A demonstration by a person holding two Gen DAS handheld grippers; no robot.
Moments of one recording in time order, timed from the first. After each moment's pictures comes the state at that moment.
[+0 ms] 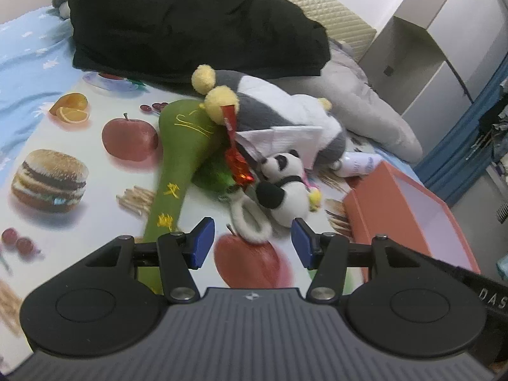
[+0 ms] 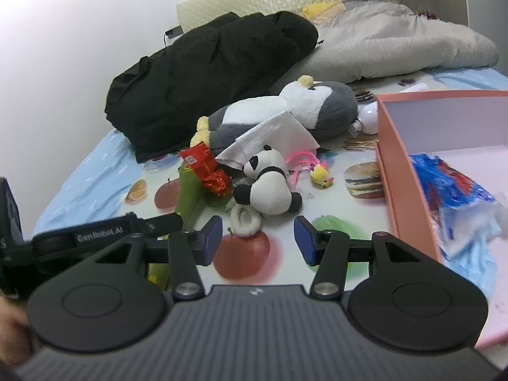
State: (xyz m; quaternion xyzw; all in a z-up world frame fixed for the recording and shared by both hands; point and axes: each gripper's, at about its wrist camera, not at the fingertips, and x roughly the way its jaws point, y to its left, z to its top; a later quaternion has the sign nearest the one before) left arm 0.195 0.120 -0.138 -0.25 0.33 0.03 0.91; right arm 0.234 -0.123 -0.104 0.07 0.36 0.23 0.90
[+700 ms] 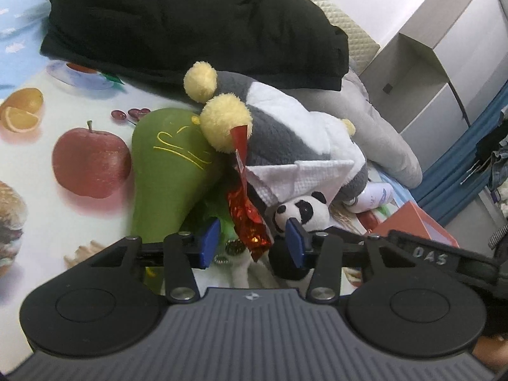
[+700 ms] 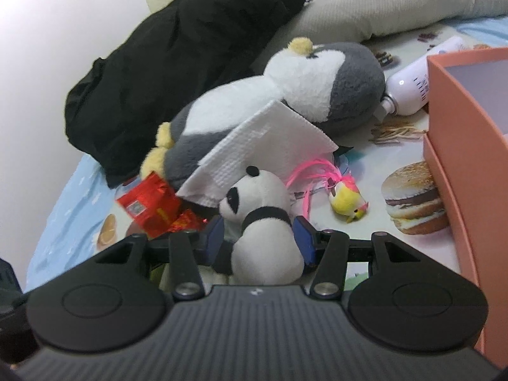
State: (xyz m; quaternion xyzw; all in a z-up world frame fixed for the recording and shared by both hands) left arm 0.289 0.149 -0.185 -0.30 0.31 0.02 0.90; right arm 0.362 -0.076 -0.167 0.14 0.42 0.22 0.87
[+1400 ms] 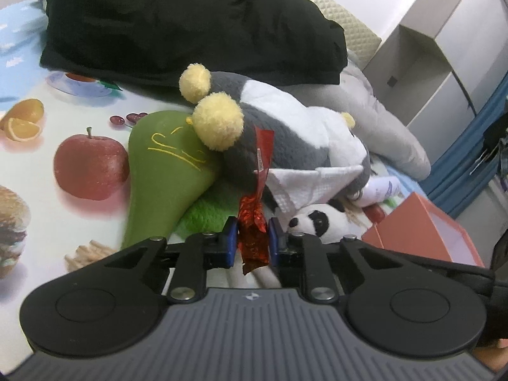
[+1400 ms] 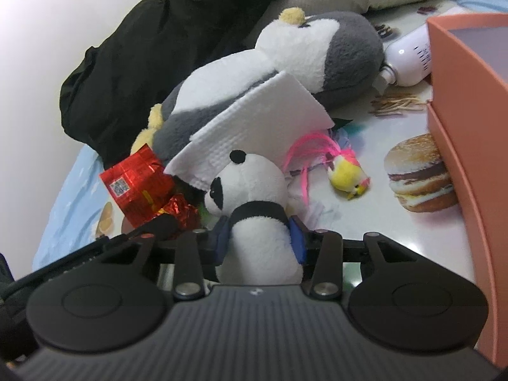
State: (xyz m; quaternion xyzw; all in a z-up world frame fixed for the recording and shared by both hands) left arm 0.284 0.133 -0.176 -0.26 0.31 0.03 0.91; right arm 0.351 -0.082 -0.174 0.14 0.44 0.22 0.86
